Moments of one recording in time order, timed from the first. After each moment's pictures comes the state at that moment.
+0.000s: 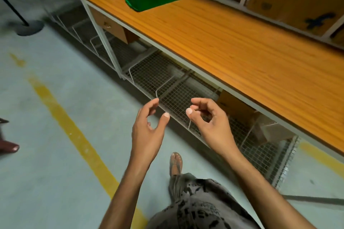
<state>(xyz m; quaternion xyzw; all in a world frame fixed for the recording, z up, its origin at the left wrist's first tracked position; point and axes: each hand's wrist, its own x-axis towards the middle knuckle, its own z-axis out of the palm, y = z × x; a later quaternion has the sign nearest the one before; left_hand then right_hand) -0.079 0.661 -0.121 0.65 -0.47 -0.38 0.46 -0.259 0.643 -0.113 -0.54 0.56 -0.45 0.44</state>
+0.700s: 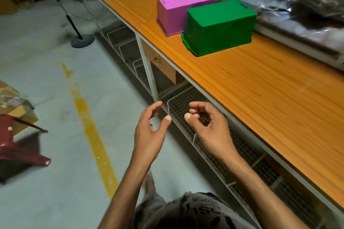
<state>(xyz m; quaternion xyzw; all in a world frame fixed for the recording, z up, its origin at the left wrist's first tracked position) 0.129 0.379 -0.107 0.69 -0.43 -0.31 0.49 -0.045 0.334 -0.096 -0.61 0.48 -0.41 0.47</state>
